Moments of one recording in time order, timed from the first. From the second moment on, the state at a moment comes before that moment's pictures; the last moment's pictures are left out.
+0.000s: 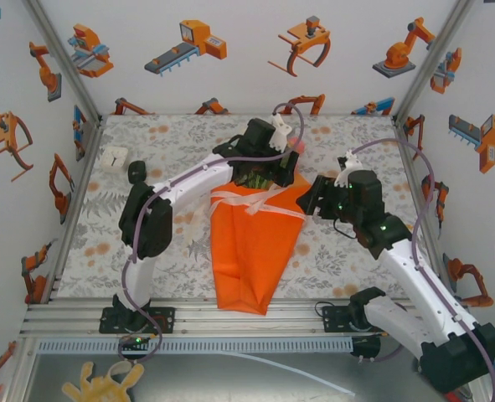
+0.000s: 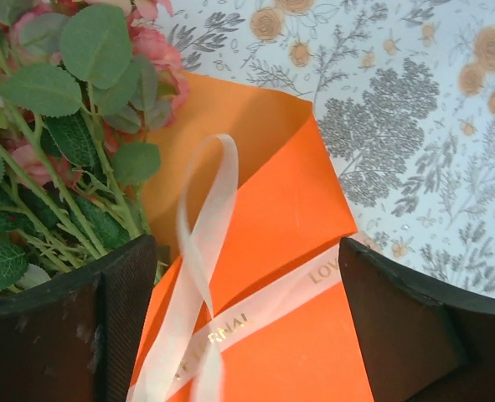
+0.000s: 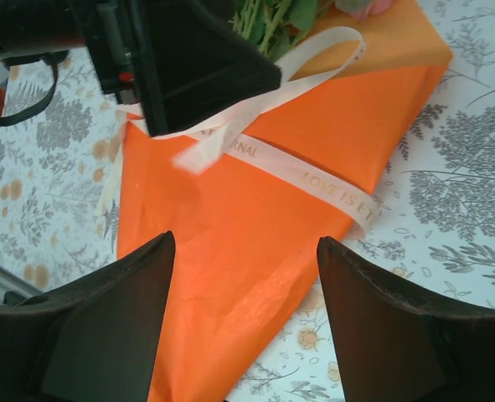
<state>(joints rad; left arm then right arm) -0.82 2.06 1.80 -0.40 0.17 -0.13 0.37 0.89 0.79 -0.40 -0.18 0.48</state>
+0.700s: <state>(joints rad) -0.69 1.52 1.31 -0.55 -0.06 0.01 0.59 1.64 1.16 -0.30 -0.12 0.52</state>
